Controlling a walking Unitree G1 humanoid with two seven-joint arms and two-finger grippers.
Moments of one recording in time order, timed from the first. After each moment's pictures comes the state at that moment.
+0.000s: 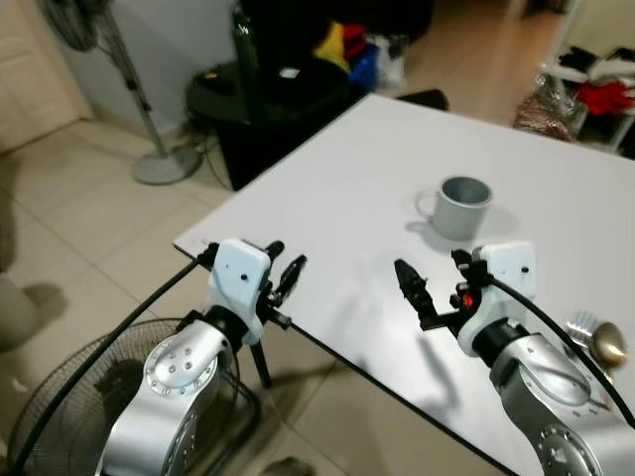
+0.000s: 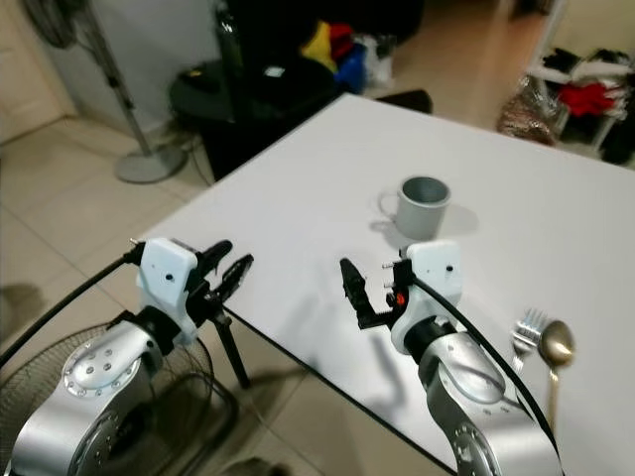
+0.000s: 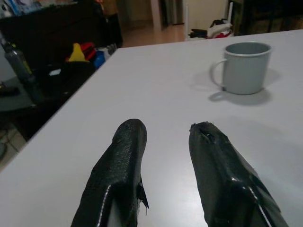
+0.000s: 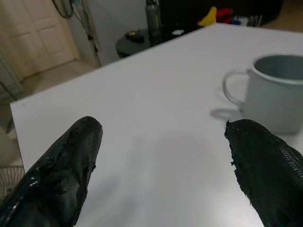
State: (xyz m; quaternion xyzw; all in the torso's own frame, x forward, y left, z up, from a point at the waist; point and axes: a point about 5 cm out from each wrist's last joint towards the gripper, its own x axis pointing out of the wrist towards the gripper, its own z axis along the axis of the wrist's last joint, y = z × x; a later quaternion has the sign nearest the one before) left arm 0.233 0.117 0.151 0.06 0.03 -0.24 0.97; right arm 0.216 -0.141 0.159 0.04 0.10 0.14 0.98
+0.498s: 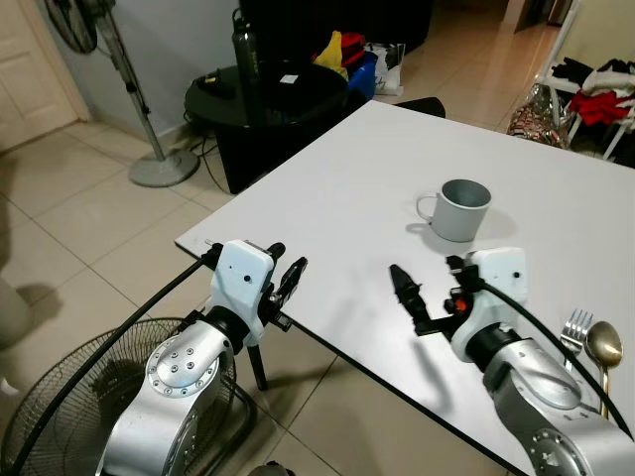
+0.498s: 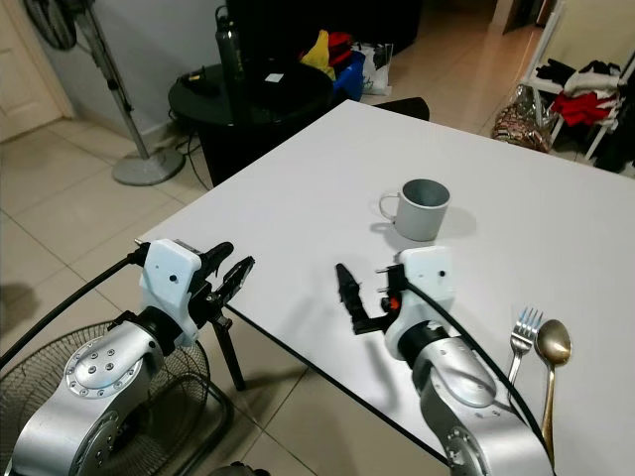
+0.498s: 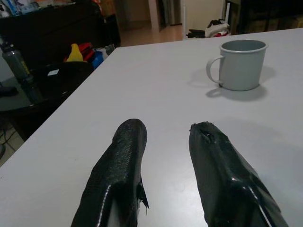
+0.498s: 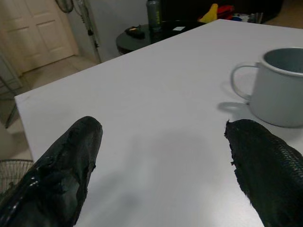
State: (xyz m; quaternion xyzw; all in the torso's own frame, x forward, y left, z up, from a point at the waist) left arm 0.232 0.116 0.148 0.07 0.04 -0.24 0.97; right arm 0.214 -0.138 0.153 0.04 0.11 0.14 0.98
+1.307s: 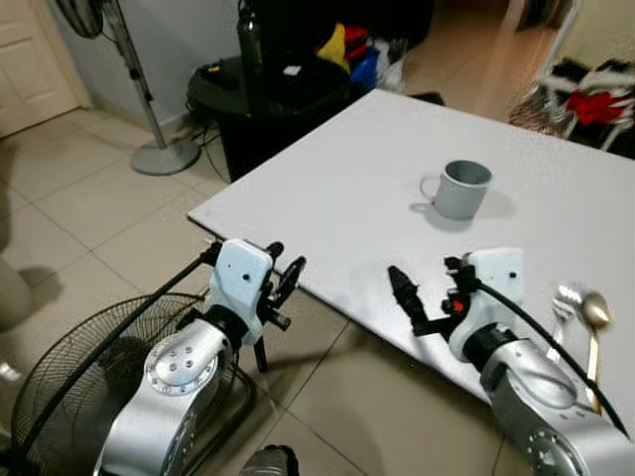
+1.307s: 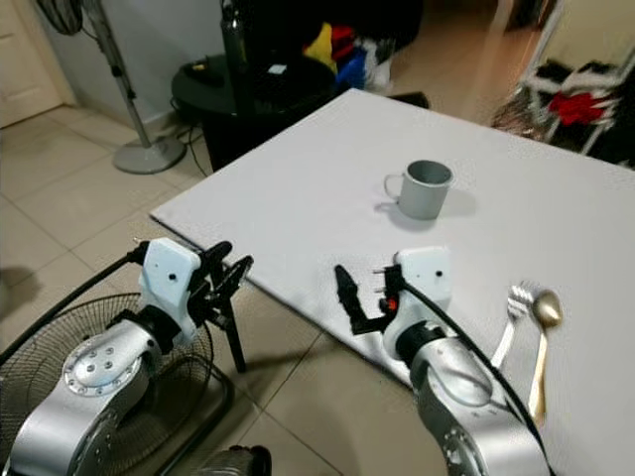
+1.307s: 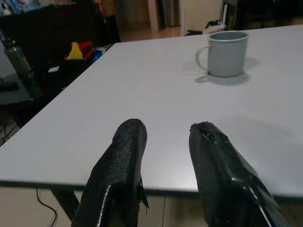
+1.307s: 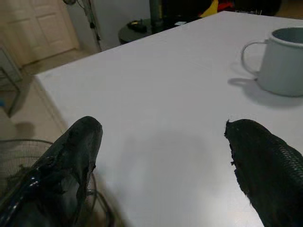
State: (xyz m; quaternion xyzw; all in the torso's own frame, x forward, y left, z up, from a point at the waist) left arm 0.234 0.119 0.150 0.08 0.04 -0.24 0.97; right arm 0.214 -0.136 0.152 0.04 0.12 0.14 0.98
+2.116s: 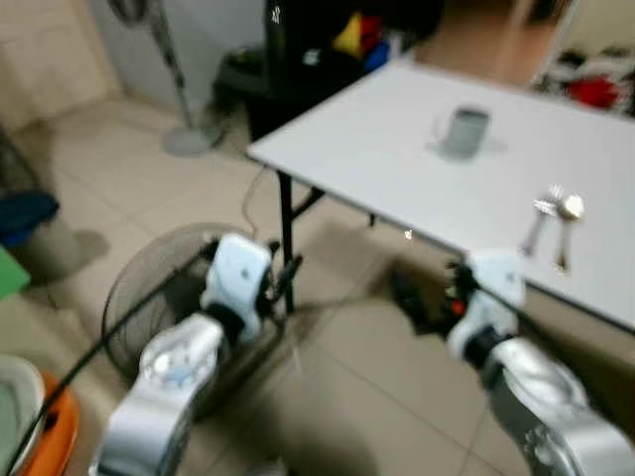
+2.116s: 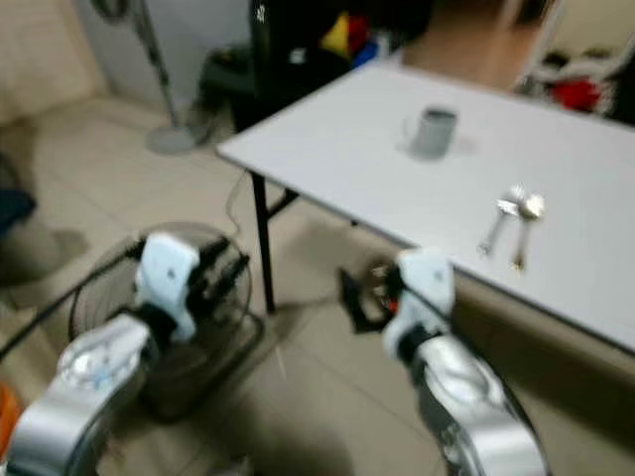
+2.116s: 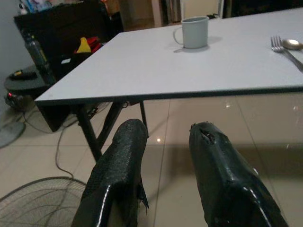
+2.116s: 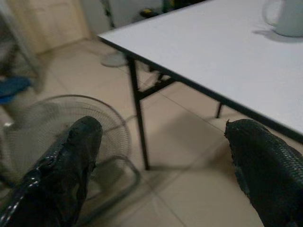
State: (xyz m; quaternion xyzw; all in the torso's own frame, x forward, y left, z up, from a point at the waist) left arm 0.237 0.121 0.151 0.08 0.04 -0.23 0.97; right arm 0.216 -0.136 0.147 0.04 0.13 0.14 0.98
